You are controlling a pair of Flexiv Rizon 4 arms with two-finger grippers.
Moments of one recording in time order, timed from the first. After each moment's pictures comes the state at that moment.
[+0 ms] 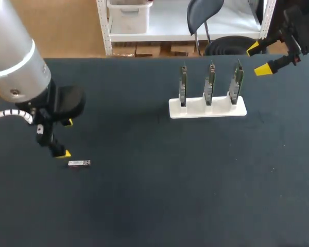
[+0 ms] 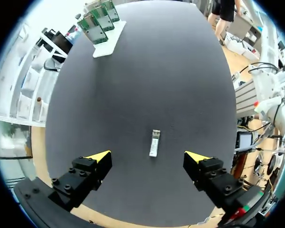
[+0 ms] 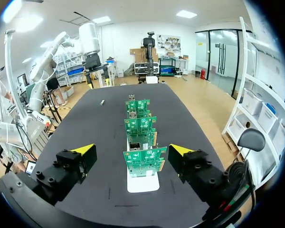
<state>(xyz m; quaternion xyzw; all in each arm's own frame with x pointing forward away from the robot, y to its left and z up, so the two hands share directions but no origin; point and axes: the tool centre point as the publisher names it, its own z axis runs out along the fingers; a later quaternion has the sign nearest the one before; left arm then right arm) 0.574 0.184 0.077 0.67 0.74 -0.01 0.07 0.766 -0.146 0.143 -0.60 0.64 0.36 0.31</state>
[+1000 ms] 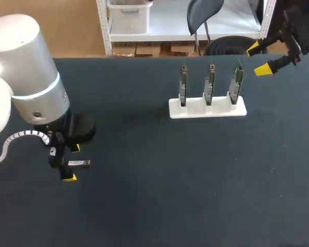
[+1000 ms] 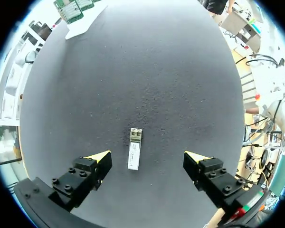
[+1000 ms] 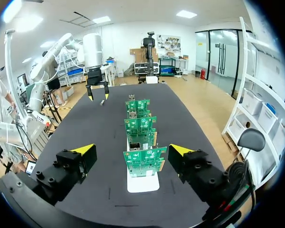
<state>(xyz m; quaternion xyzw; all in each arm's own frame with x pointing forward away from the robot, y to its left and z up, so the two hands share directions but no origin) 0.555 0.178 0.005 0.68 0.74 -0.04 0.01 0.766 -0.146 0.143 -0.60 0.64 0.36 0.31</state>
